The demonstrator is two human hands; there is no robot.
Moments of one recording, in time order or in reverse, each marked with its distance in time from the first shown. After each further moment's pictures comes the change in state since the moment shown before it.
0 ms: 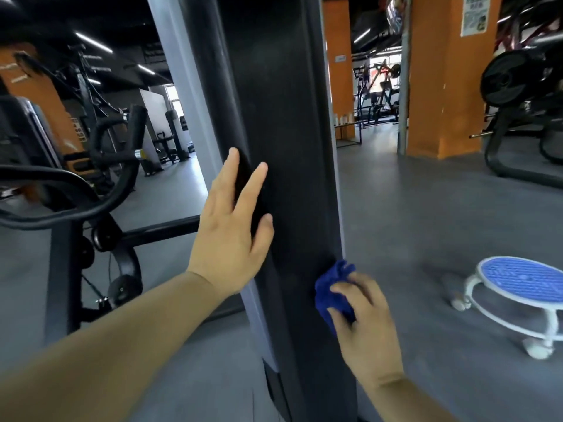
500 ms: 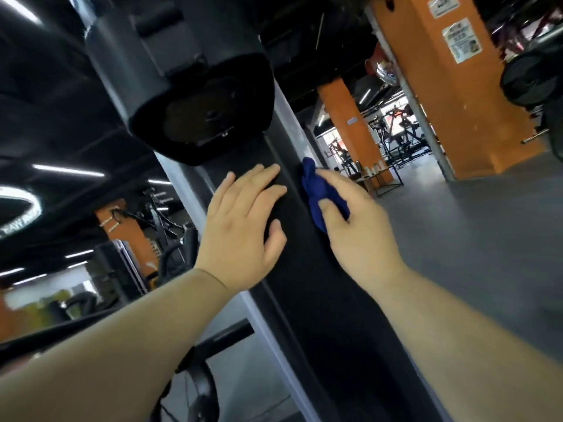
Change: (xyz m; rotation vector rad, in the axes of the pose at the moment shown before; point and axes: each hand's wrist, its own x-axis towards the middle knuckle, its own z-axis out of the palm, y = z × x) left_hand 0.157 0.007 -0.056 0.412 0.040 0.430; right_hand 0.219 -0.111 -0.050 0.622 0.256 -0.138
